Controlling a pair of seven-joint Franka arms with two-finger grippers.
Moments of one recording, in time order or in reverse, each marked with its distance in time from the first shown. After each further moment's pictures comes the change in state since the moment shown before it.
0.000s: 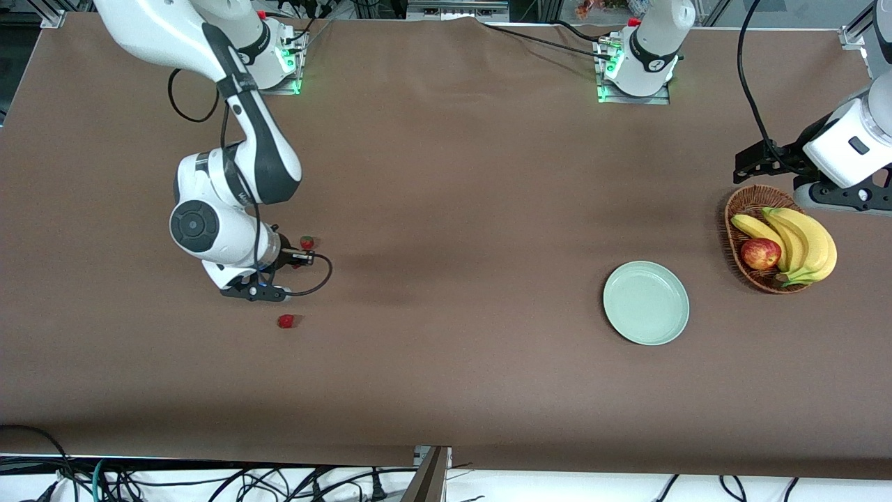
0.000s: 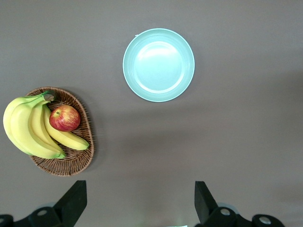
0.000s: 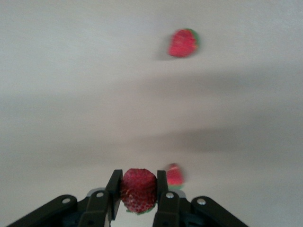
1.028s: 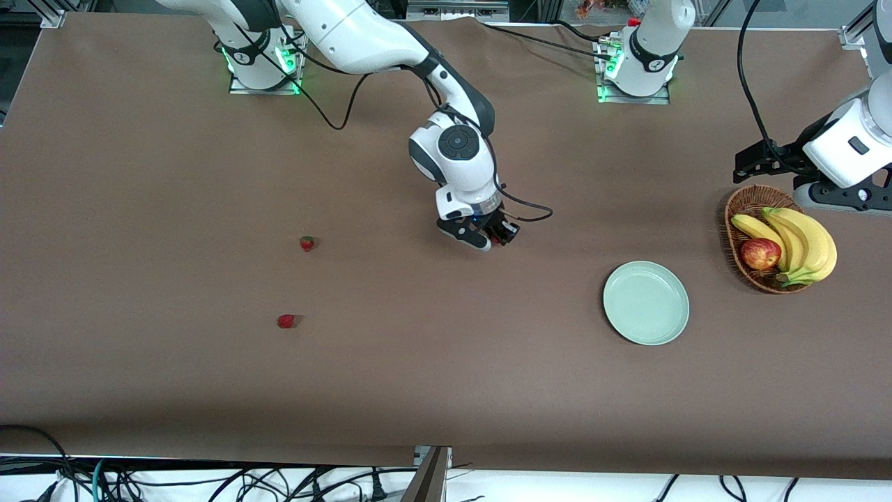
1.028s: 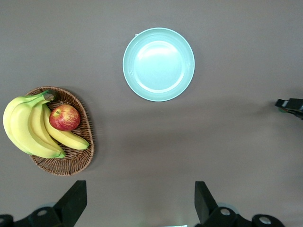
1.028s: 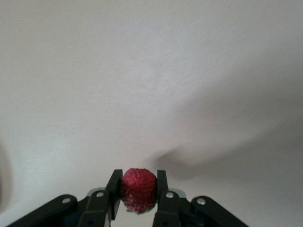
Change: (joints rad) left arm 0.000 0.000 0.000 0.000 0.000 -0.003 0.000; right arm 0.542 0.461 0.017 0.407 0.006 0.506 1.004
